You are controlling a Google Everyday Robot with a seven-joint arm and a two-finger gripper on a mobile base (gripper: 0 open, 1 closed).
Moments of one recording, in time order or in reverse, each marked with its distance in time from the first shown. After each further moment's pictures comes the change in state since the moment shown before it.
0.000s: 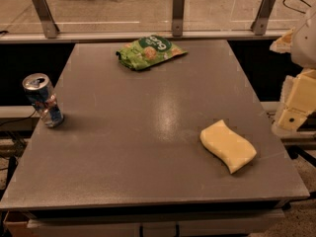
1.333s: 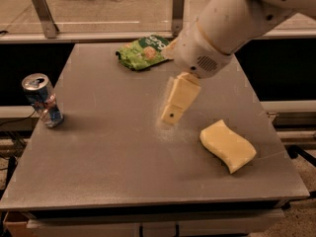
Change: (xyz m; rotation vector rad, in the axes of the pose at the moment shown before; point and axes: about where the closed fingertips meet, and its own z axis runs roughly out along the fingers) arm -0.189 0.024 0.066 -0.140 -0.398 -0.161
